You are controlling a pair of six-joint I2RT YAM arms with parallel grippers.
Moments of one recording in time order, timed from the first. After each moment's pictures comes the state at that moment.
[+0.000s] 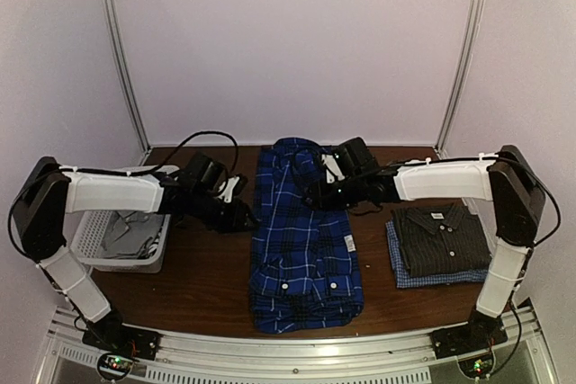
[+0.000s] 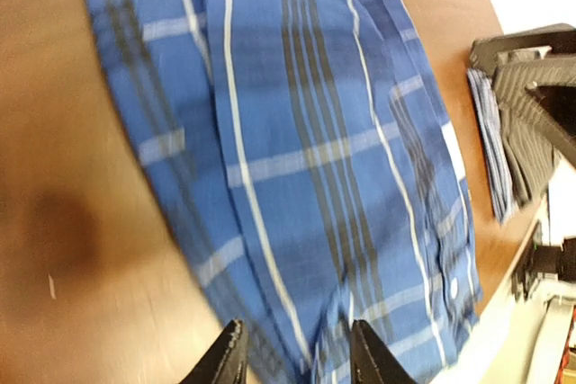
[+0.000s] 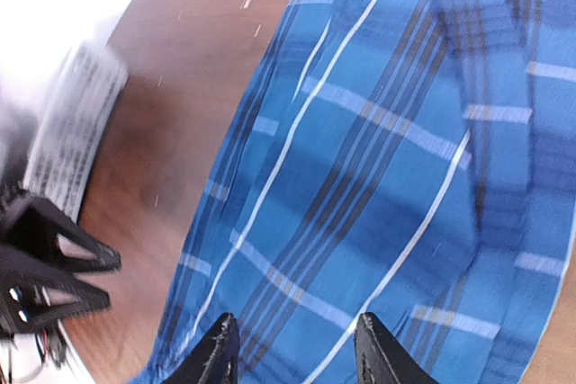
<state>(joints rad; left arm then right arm) -0.66 1.69 1.04 -0.23 0.36 -0.51 0.71 1.86 1.30 -0.16 -0.16 0.52</state>
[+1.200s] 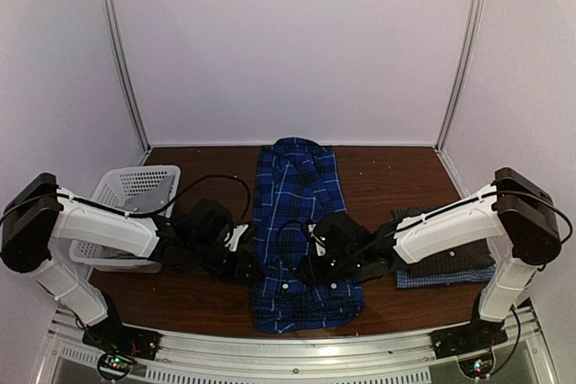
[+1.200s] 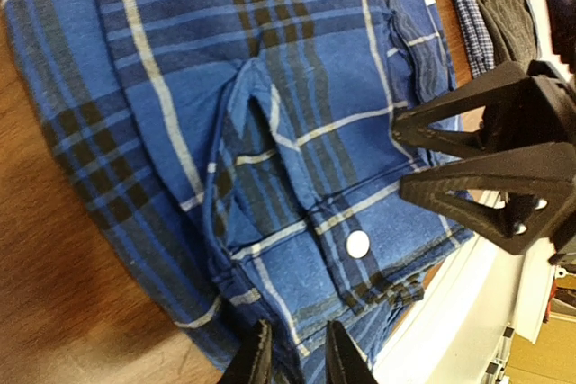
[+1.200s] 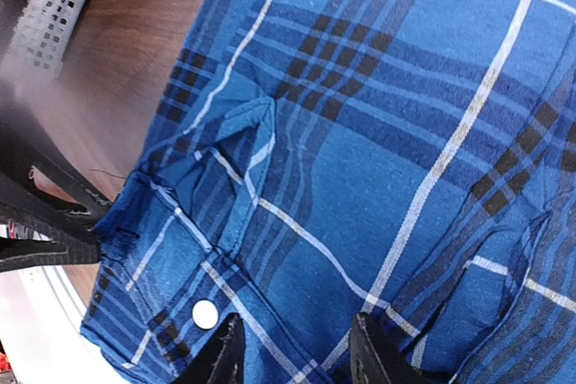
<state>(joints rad) -0.90 1.52 0.67 -0.03 0.40 -0.70 1.08 1.73 0.90 -0.02 -0.03 0.74</state>
